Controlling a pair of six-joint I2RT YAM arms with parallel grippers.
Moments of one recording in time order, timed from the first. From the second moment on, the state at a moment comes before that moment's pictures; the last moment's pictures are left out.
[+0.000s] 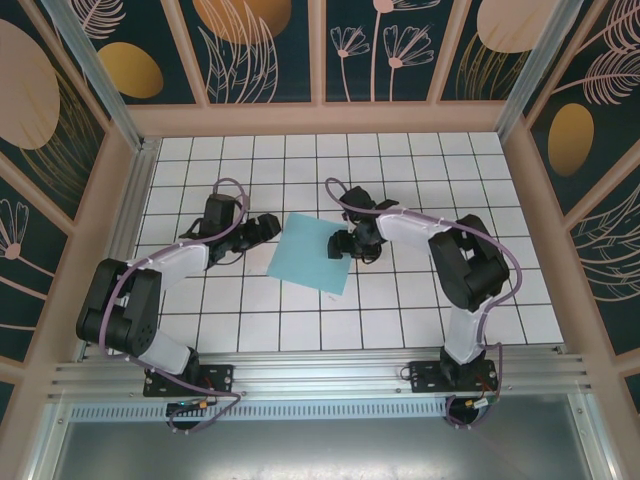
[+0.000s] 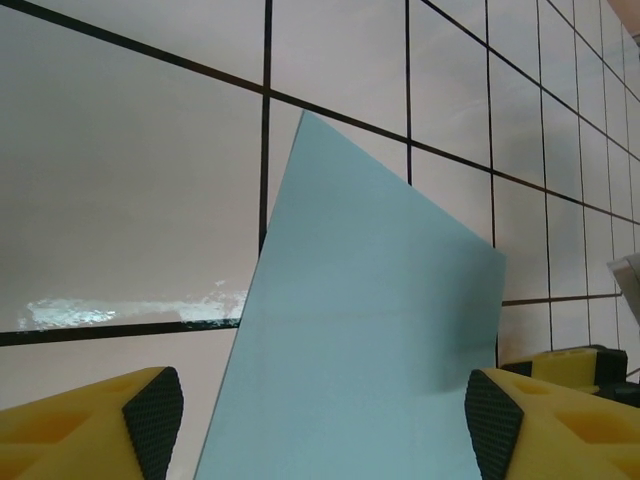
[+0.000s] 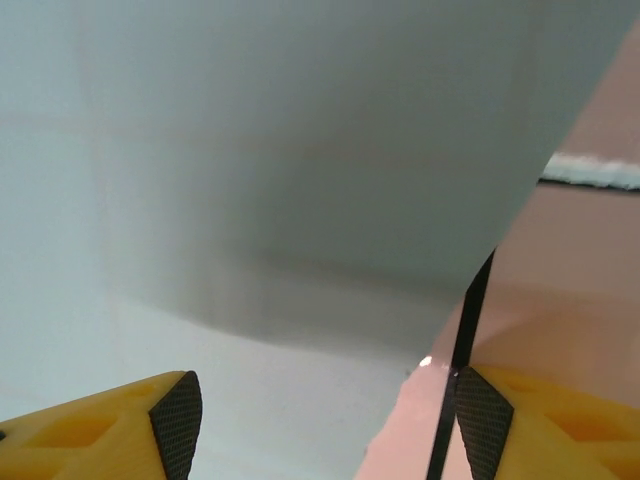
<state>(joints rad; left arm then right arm) -0.30 1.53 0.74 0.03 0.39 -0.70 0.60 1.87 1.20 -0.60 -0.17 0.49</state>
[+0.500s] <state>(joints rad) -0.39 1.69 0.86 -0.15 0.35 -0.73 0.61 1.75 1.09 -0.44 -0.22 0.83</state>
